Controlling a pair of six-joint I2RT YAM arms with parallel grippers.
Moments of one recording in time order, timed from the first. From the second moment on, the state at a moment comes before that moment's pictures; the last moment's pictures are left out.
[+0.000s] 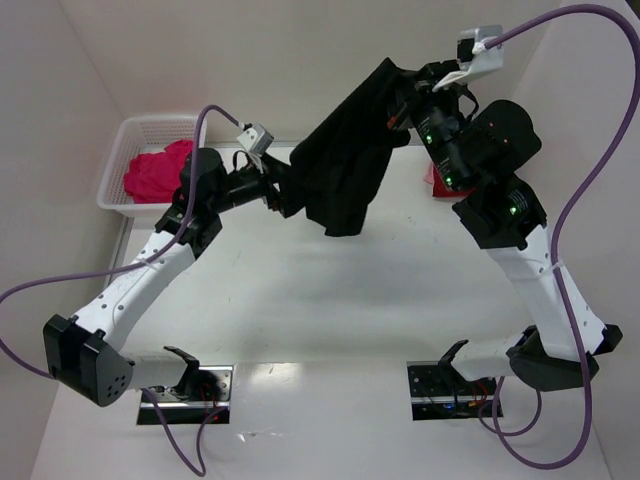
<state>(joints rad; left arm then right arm) -0.42 1.27 1.19 0.04 0.58 -0.25 0.70 1.32 1.90 -0.23 0.29 0.10</state>
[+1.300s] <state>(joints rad) -0.58 1.40 1.22 0.06 0.70 -0.19 0.70 1.35 1.88 -0.23 0.29 0.09</state>
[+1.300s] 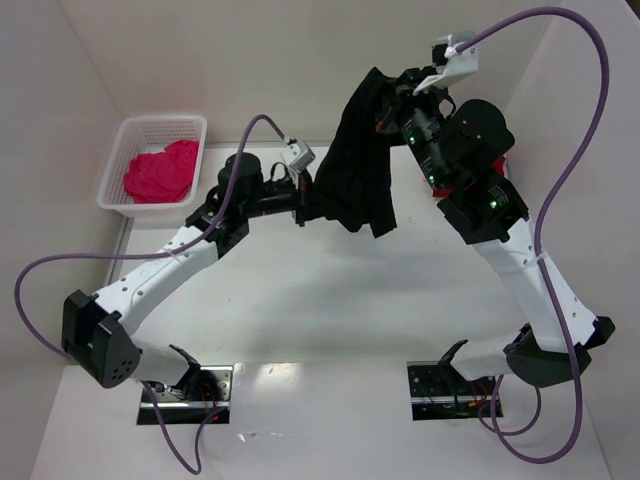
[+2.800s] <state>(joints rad) -0.58 1.52 2.22 -0.43 0.00 -0.27 0.67 1.25 1.39 0.09 -0.10 0.25</state>
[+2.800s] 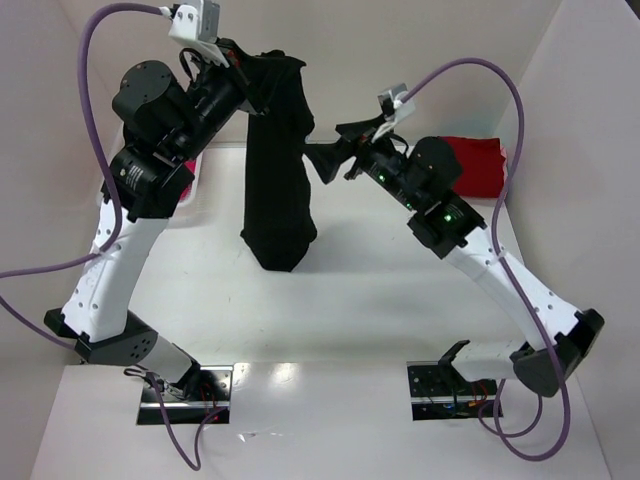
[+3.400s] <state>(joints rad) -0.58 1.52 2.24 -0.46 0.11 -0.30 0.67 1.40 1.56 0.13 -0.15 0.10</state>
